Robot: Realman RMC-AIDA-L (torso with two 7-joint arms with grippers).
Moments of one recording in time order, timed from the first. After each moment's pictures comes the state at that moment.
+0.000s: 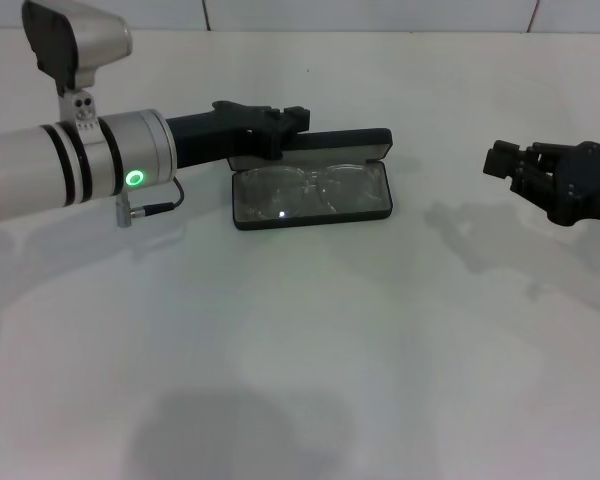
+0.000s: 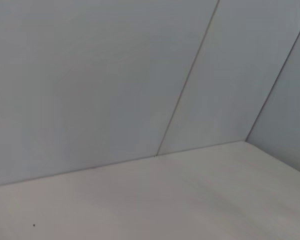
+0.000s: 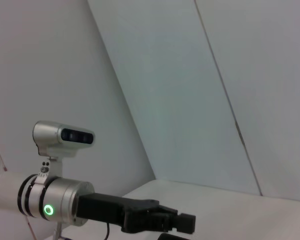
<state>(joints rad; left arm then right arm) -0.65 -2.09 1.08 0.49 1.57 1.02 -1.54 0.41 2.02 -1.02 -0.62 -1.44 -1.44 1.36</state>
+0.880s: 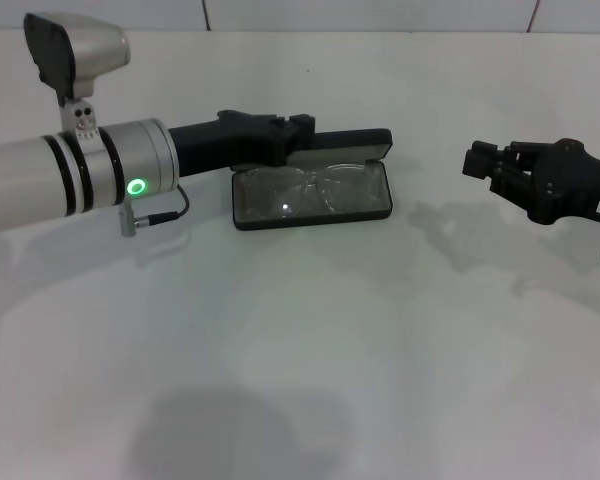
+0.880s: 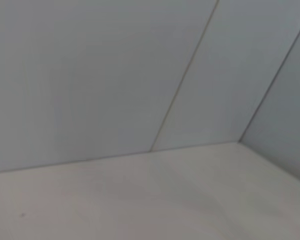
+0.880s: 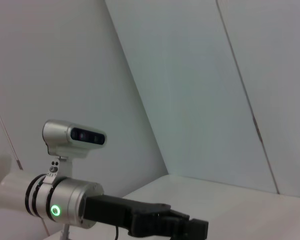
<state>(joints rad) -0.65 -2.09 1.09 0.47 1.54 1.07 -1.54 0.45 2.02 -1.05 -0.60 -1.44 -1.43 1.36</state>
